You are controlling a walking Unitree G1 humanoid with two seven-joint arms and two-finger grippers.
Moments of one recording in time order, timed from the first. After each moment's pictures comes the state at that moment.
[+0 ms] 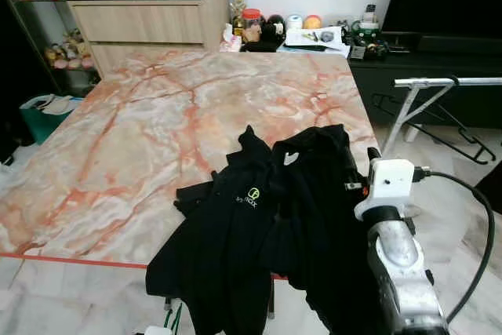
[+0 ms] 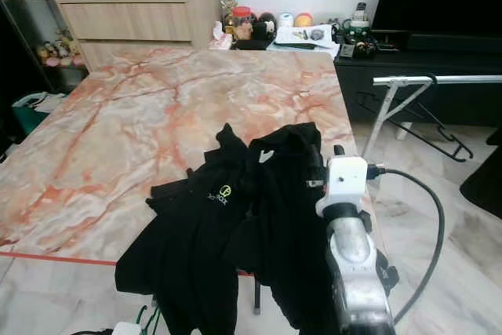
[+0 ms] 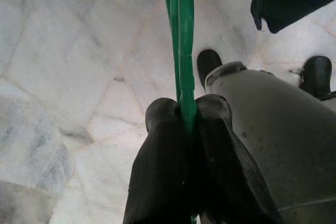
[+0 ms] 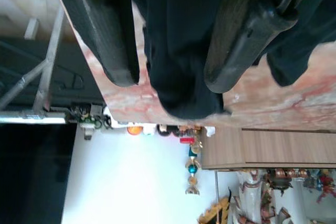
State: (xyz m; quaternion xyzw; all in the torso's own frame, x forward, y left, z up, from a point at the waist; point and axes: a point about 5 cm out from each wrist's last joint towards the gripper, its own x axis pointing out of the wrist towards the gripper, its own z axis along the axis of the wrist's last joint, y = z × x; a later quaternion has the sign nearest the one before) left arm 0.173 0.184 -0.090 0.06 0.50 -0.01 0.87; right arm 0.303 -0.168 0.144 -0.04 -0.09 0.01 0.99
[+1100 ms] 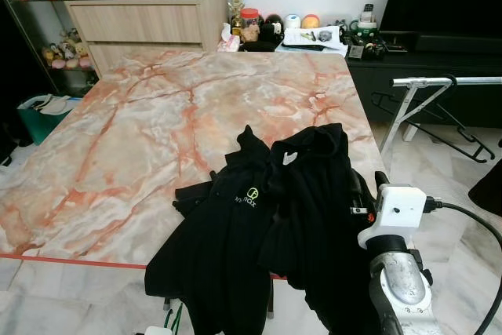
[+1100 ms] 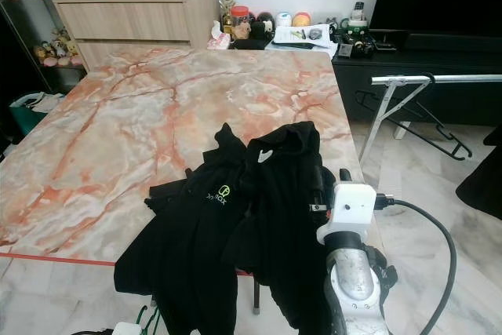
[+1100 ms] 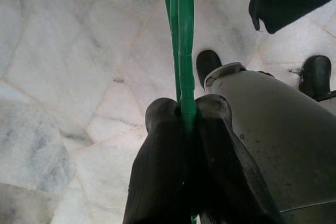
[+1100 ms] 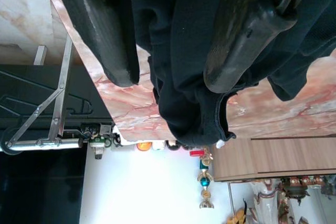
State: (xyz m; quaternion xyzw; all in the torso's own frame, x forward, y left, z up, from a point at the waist) left arm 0.173 0.184 -0.090 0.06 0.50 -0.01 0.87; right arm 0.281 -0.164 0.136 -0.02 -0.07 -0.02 1.00
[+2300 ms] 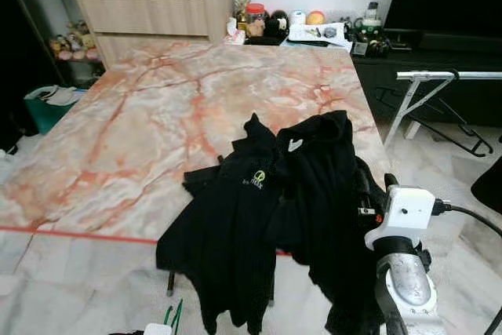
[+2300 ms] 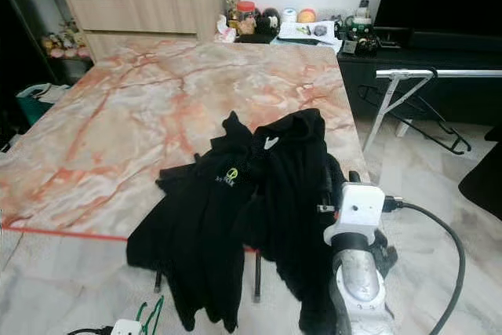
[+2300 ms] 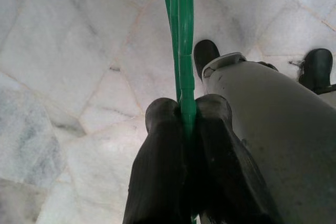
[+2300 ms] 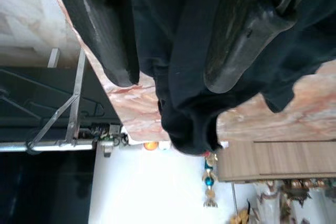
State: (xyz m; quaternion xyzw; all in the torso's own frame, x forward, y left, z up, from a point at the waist) left arm 0.177 0.184 -0.088 0.05 0.49 0.00 0.87; right arm 0.281 -0.173 0.136 -0.03 -0.07 -0.04 1.00
